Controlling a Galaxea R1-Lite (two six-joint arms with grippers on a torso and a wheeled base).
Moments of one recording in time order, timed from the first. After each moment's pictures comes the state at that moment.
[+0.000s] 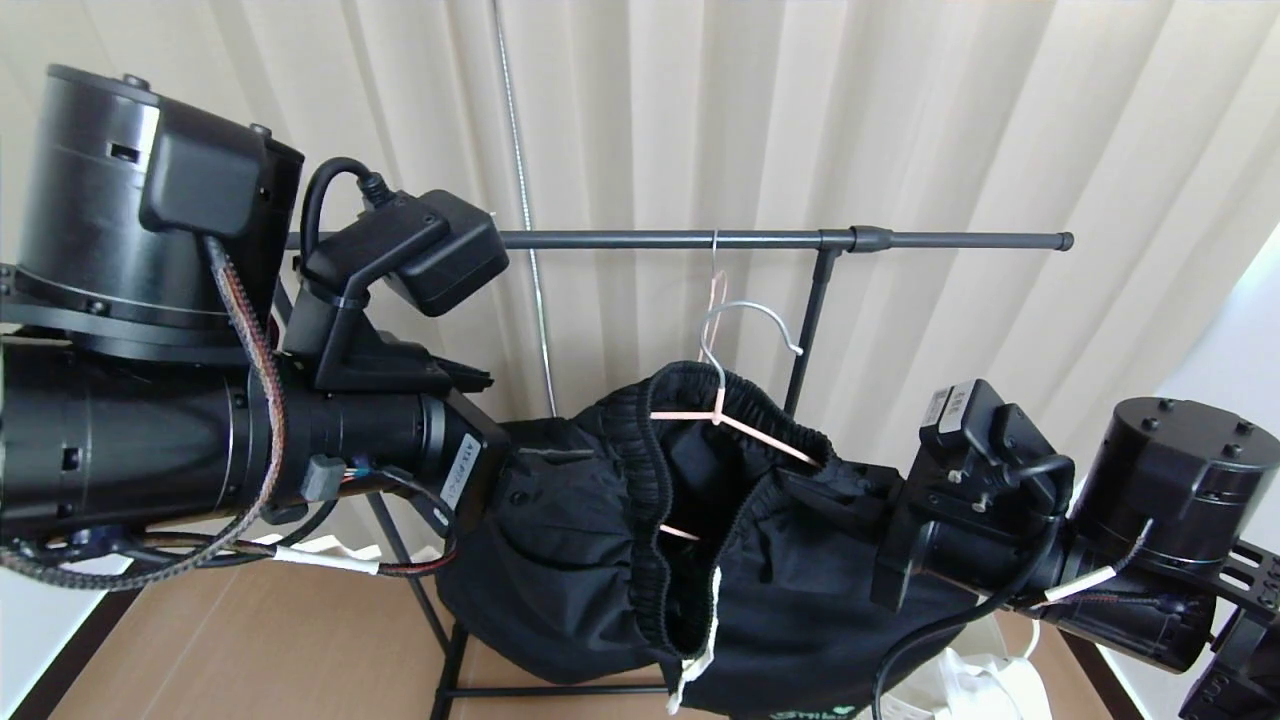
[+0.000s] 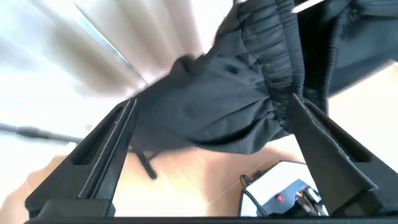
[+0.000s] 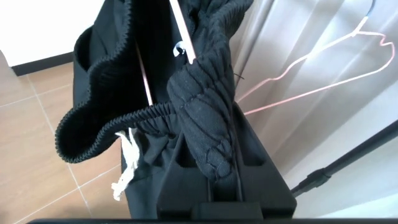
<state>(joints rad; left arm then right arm) -0.69 1.45 -1.13 0.19 0.04 0.20 0.55 1.67 -0.43 -1.10 0.32 -0.21</state>
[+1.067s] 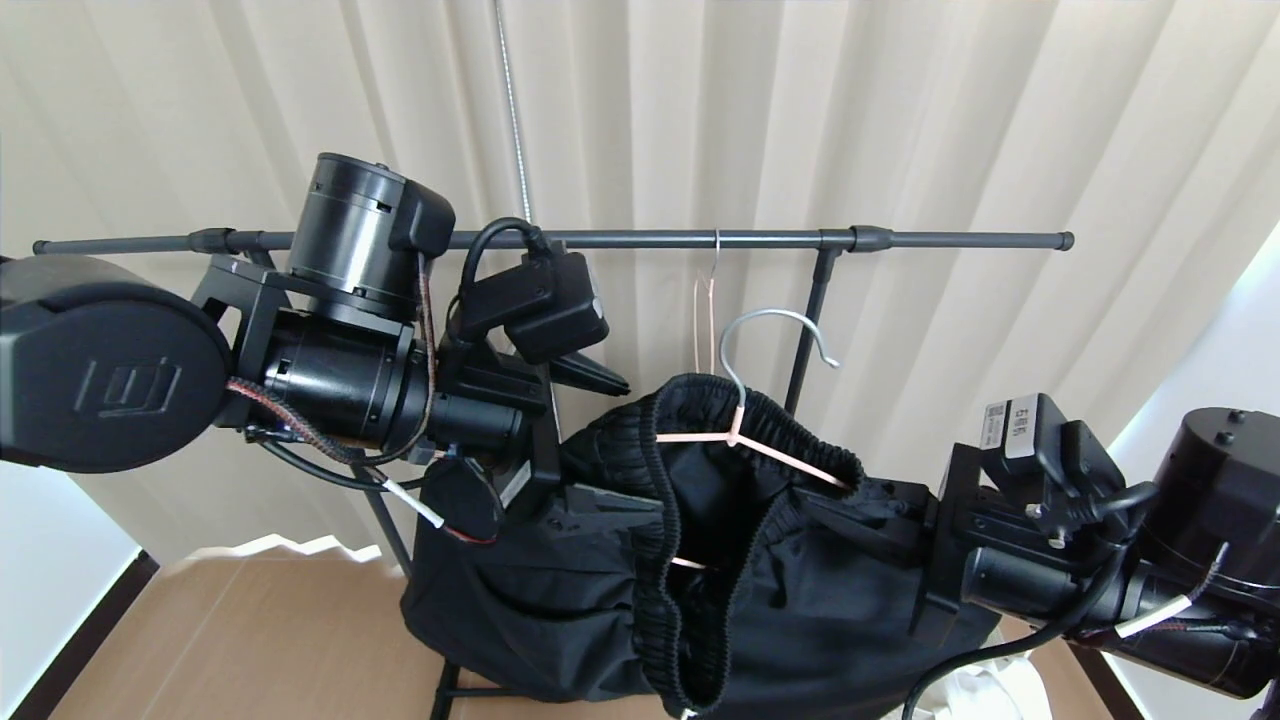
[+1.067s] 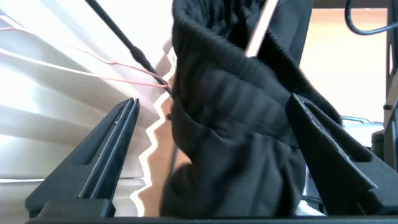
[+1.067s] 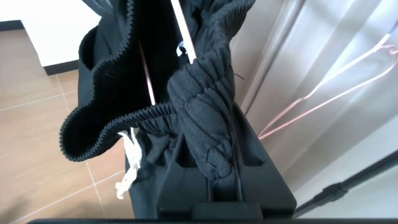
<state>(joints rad) -0.55 1.70 -1.26 0.16 -0.56 0.70 0.56 1.59 -0.37 -1.10 0.41 -0.21</state>
